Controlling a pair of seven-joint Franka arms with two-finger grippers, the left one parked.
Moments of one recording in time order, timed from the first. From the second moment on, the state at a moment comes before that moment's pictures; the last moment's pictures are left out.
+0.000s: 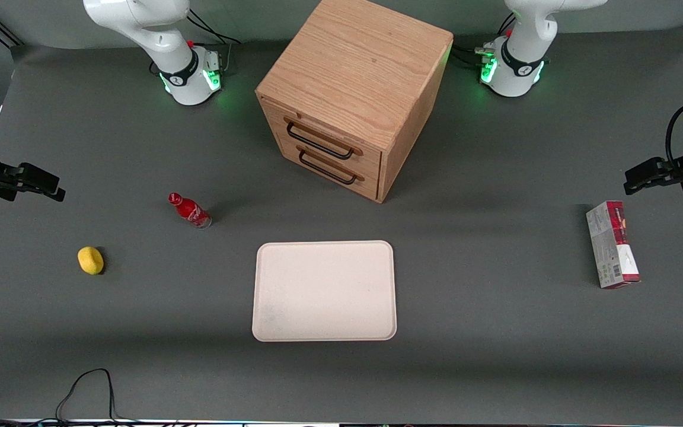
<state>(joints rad) 0.06 0.07 -0.11 -1.53 0.02 1.60 0.01</state>
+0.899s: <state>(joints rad) 0.21 0.16 -0.10 -1.40 0.02 1.61 0.01</state>
